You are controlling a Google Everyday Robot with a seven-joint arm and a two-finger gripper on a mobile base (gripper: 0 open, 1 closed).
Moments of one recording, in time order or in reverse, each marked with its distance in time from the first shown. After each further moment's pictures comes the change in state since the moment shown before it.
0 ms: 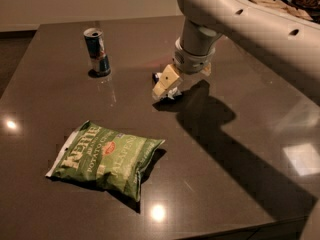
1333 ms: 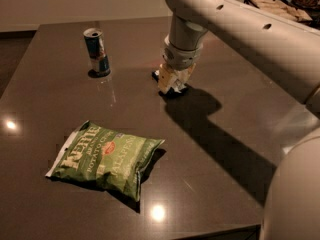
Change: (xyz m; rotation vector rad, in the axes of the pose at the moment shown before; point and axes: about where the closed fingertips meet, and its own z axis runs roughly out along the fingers) arm -0.025 0.013 0.016 -0.038 0.046 -0.049
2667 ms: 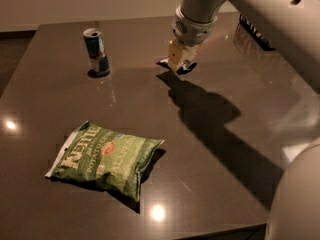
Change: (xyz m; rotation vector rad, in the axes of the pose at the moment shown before) arm -0.009 -0.019 -0.072 0.027 -0.080 -0.090
